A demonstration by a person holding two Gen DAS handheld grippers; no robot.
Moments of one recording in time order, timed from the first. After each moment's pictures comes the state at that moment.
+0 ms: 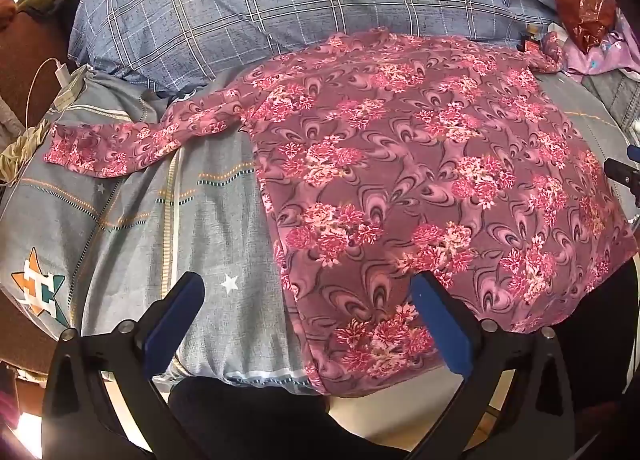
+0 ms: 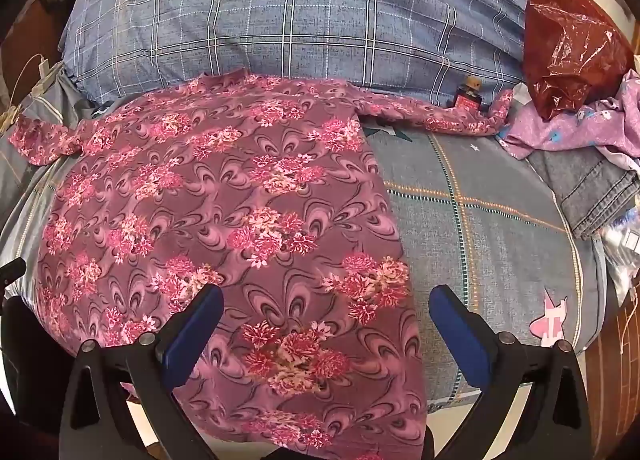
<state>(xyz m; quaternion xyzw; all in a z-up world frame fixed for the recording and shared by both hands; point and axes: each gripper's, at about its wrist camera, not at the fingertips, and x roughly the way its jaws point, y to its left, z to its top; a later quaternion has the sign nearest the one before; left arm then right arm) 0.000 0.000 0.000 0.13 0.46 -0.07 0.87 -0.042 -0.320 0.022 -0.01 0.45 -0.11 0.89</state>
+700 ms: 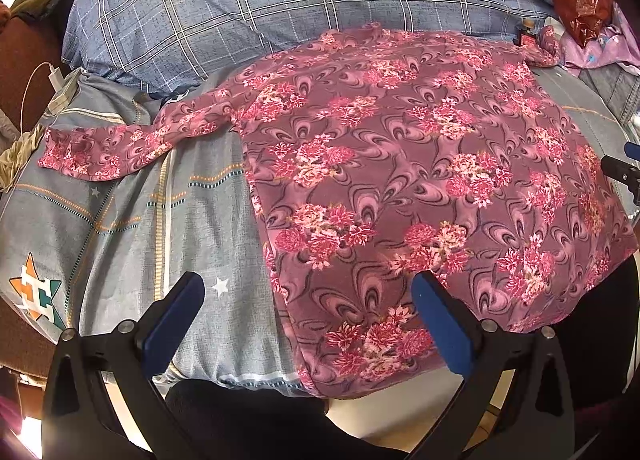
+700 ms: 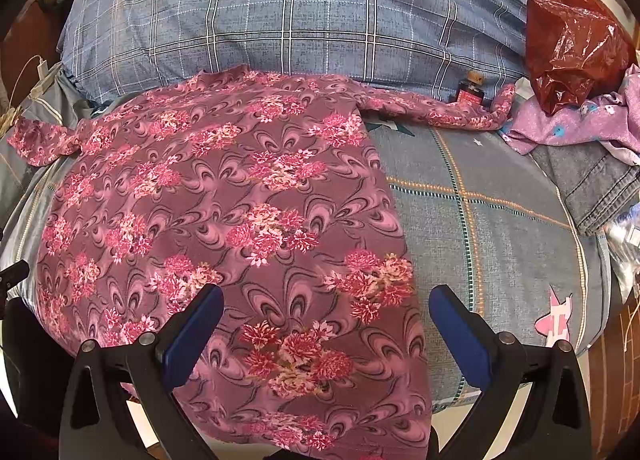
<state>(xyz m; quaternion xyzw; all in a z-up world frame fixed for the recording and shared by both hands) 0.001 -0.007 -0.003 0.14 0.46 -0.07 0.87 -0.041 -0.321 0.018 0.00 0.45 -0.11 0.88</state>
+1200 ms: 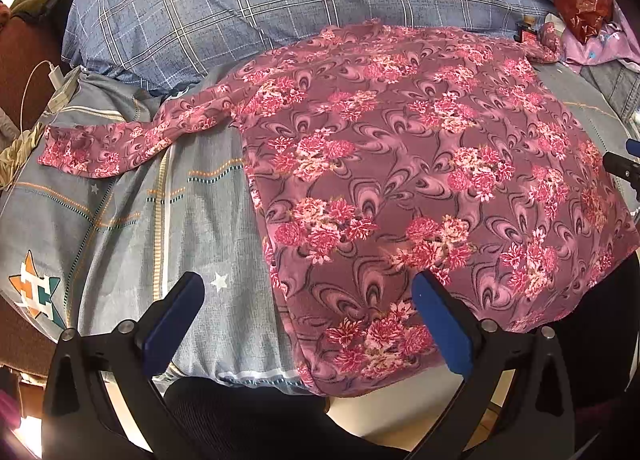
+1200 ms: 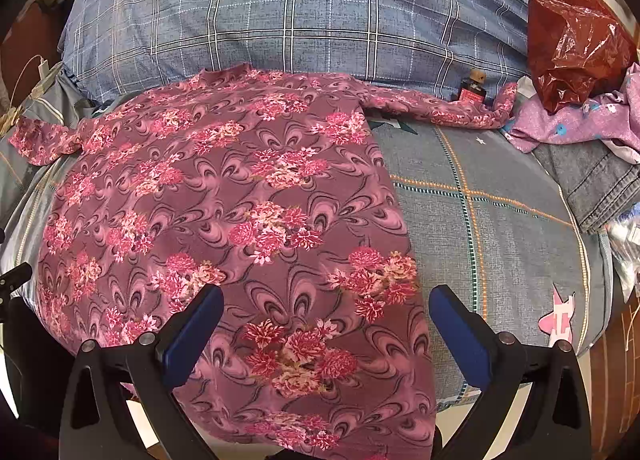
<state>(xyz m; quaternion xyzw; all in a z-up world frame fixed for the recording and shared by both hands) -0.001 -0.007 -0.008 0.13 0.45 -0.08 0.88 -0.041 -0.319 0.016 0.00 0.45 -0.11 0.88</state>
